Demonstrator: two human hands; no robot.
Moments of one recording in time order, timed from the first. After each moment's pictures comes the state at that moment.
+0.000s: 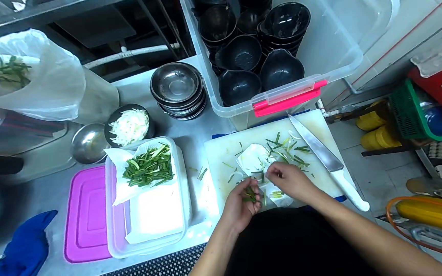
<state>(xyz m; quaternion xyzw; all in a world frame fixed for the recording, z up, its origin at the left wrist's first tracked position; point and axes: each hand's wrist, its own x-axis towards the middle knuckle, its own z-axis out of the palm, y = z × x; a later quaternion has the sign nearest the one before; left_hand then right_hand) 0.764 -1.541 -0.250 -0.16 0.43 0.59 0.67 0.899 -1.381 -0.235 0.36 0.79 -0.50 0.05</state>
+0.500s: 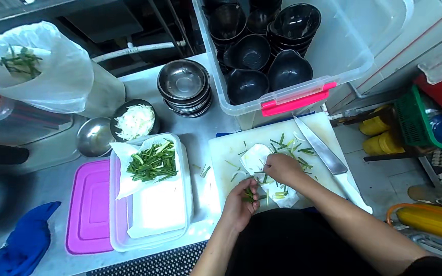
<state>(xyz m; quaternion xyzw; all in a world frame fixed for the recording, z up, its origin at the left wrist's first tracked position) 0.760 -1.547 -0.251 -0.19 0.43 0.61 0.63 0.841 -1.359 -0.241 0.40 0.82 -0.32 0.27</state>
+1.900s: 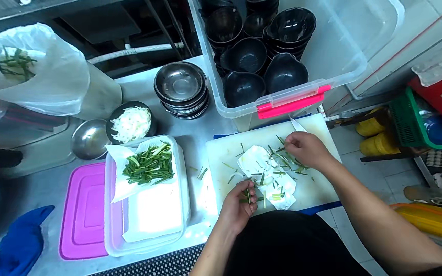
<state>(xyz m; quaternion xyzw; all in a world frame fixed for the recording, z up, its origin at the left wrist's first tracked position) 0.761 -1.544 -0.249 -0.20 0.43 0.61 0.64 0.890 -1.288 -0.227 0.37 0.85 -0.38 -0.01</state>
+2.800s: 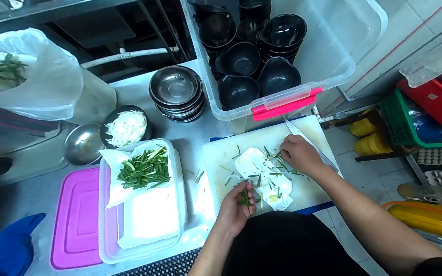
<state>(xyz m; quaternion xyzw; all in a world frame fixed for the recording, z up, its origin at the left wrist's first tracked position) 0.760 -1.544 -0.252 -0.18 0.41 0.61 0.66 0.902 -1.291 -0.267 0.29 0.94 -0.18 0.02</state>
